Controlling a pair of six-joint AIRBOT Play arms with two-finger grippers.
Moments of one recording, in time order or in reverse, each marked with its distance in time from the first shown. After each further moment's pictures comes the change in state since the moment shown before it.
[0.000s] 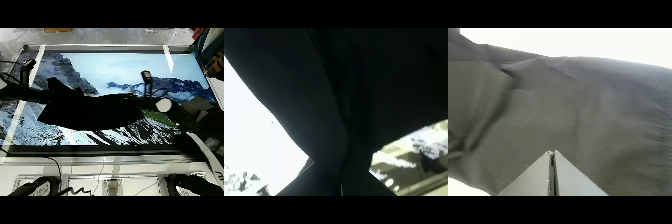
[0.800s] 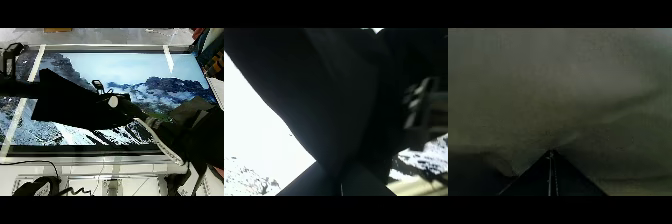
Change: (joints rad) left arm -0.064 0.142 0.107 0.129 -0.016 -0.113; right arm 0.311 -0.639 0.629 0.022 0.132 0.151
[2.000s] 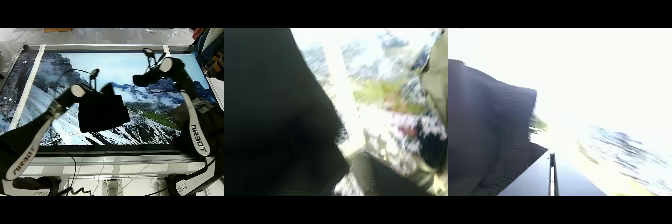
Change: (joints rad) left arm -0.549 -0.548 -0.103 -0.500 0.689 -0.002; right arm -0.578 0.207 0.150 -0.380 0.547 0.059
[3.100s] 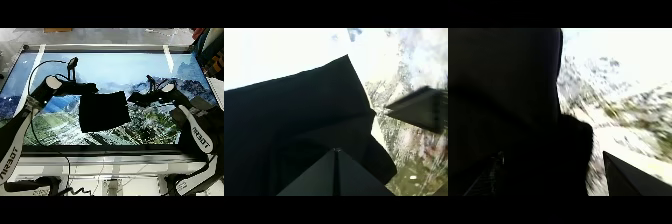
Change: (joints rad) left arm 0.267 0.145 0.000 0.047 -0.169 0.164; right arm -0.038 -0.032 -0.482 0.564 -0.278 -0.212
